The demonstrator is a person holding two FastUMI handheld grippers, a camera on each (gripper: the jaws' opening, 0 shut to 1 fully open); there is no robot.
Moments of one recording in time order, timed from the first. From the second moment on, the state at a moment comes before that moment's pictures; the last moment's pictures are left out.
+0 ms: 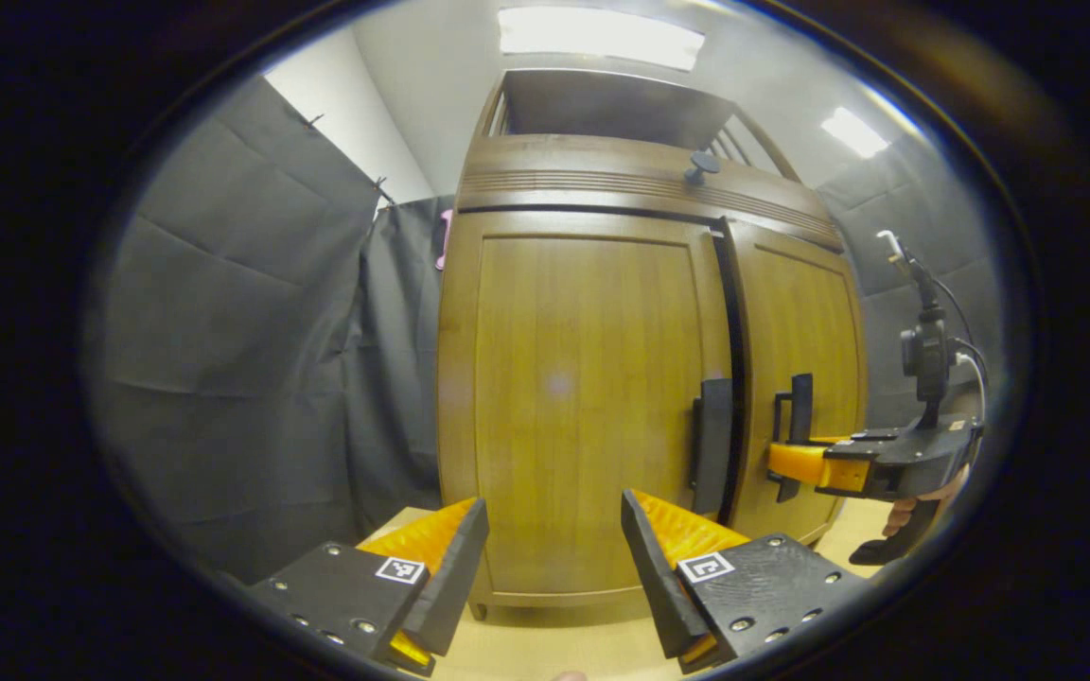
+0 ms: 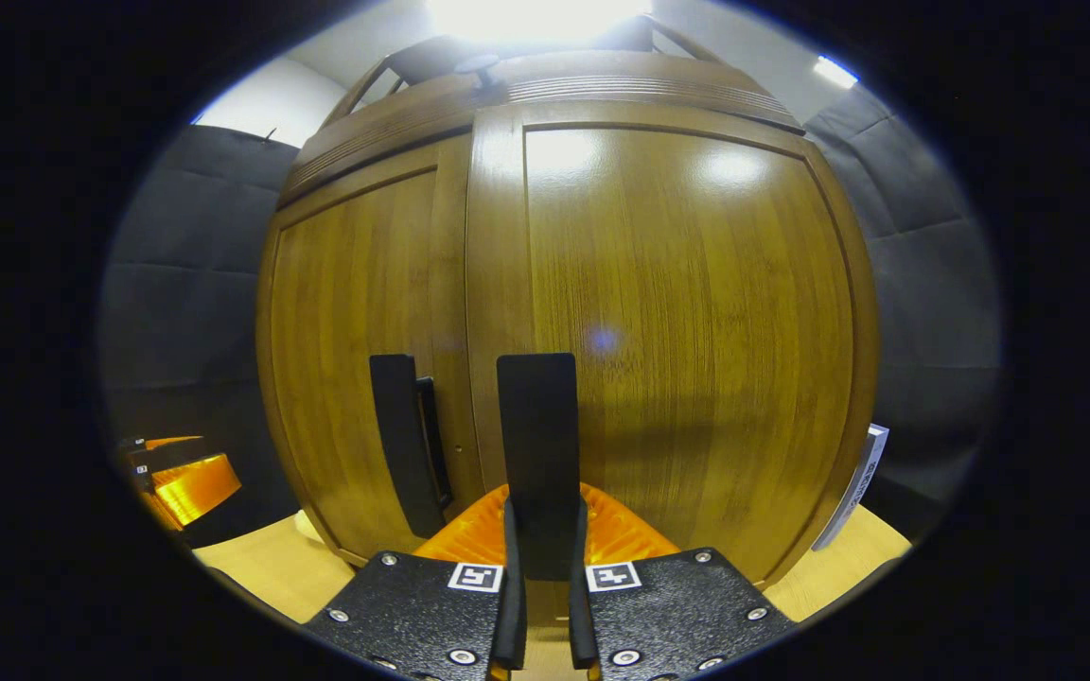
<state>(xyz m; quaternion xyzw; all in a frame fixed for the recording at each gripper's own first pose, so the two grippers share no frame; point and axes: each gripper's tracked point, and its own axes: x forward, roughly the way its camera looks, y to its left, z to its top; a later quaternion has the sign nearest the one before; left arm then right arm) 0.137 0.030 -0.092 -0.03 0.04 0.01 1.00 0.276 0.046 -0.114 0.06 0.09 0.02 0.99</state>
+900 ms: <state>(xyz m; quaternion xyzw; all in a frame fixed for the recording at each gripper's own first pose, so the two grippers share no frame) 0.137 0.034 -0.075 0.00 0.01 0.01 1.00 0.189 0.014 -0.077 0.06 0.08 0.10 0.99</state>
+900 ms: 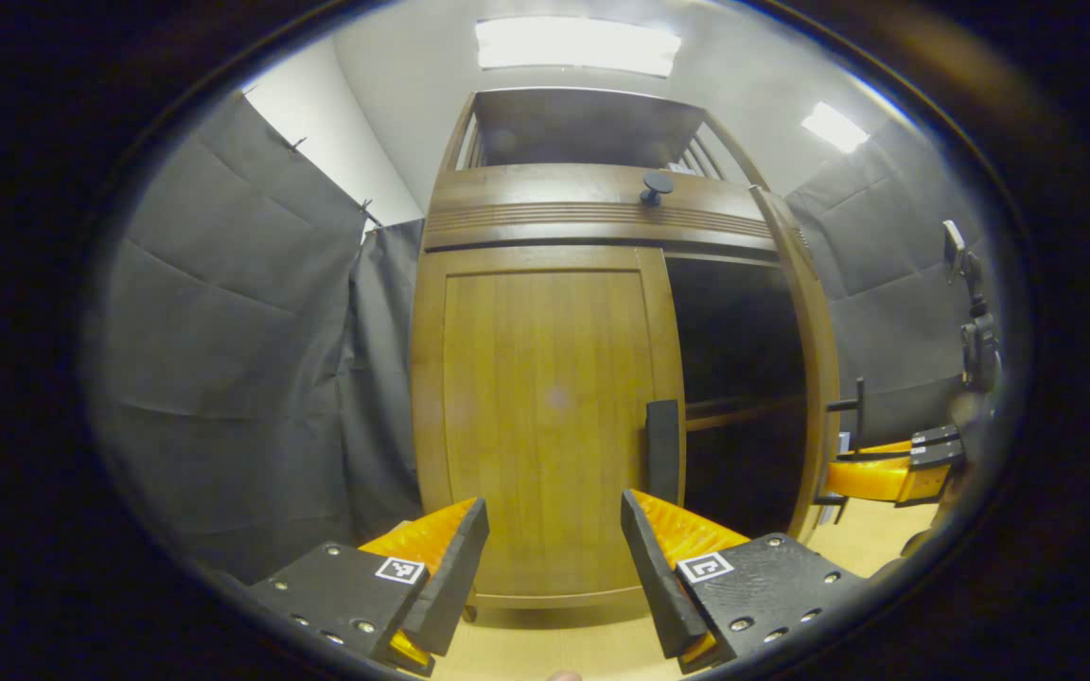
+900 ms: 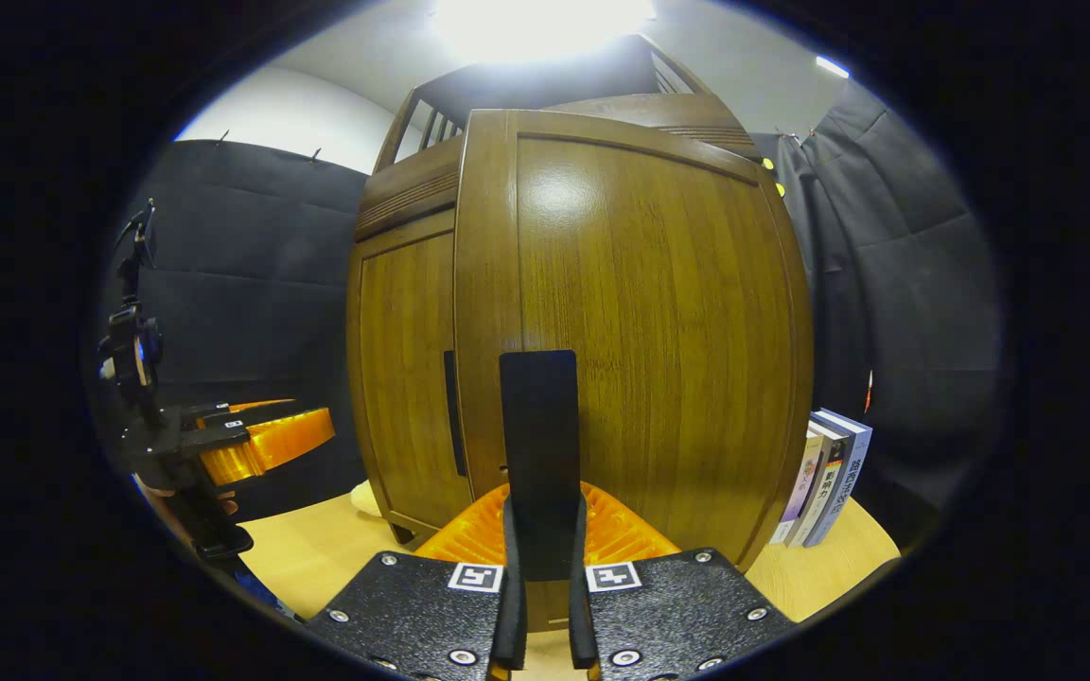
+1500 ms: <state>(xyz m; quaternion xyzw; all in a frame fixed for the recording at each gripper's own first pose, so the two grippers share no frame) 0.140 0.039 -0.070 0.00 0.00 0.04 1.00 0.141 -0.030 -0.071 0.06 0.07 0.13 0.99</state>
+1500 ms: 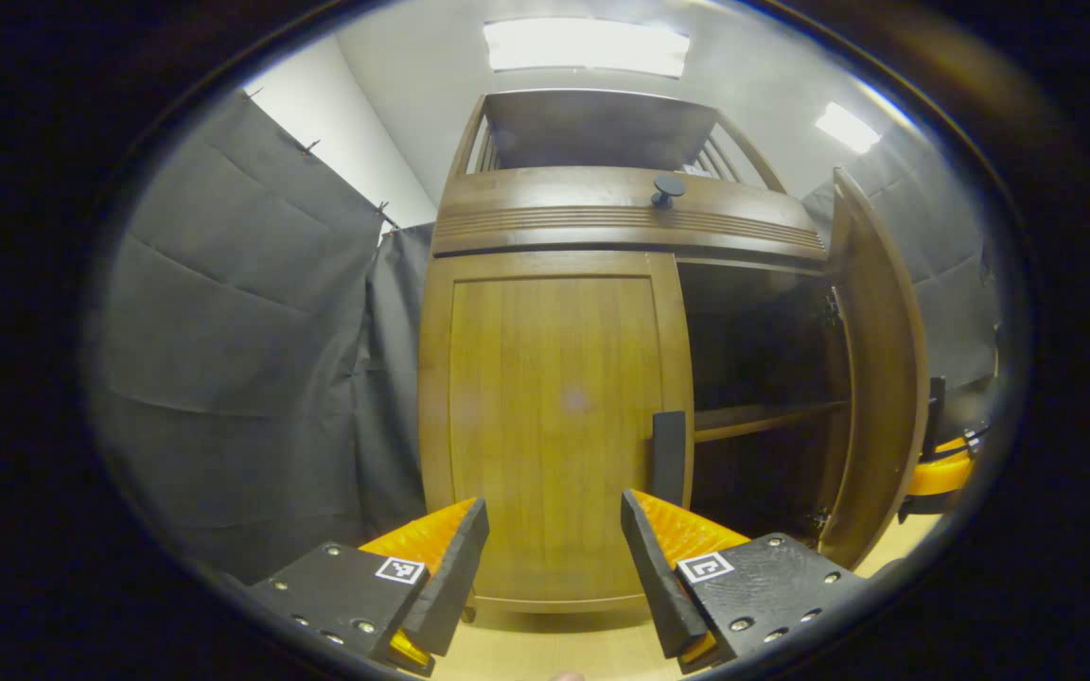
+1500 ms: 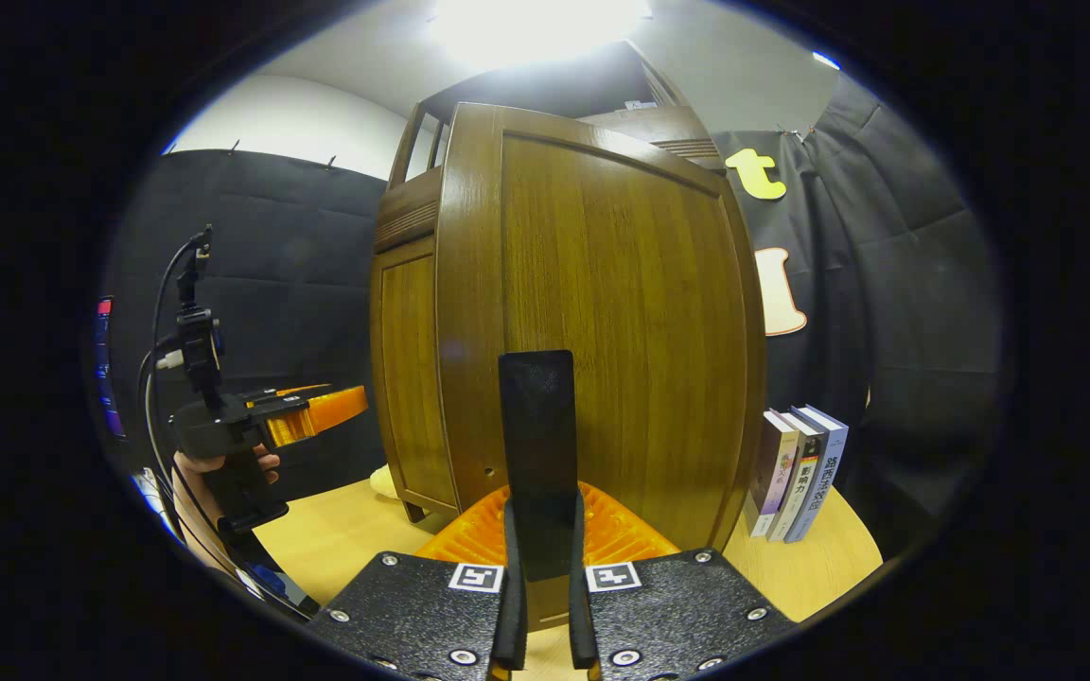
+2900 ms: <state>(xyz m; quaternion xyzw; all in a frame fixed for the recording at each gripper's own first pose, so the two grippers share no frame) 0.143 0.029 -0.077 -0.03 0.02 0.04 1.00 0.071 -0.195 -0.068 0.05 0.06 -0.03 1.00</state>
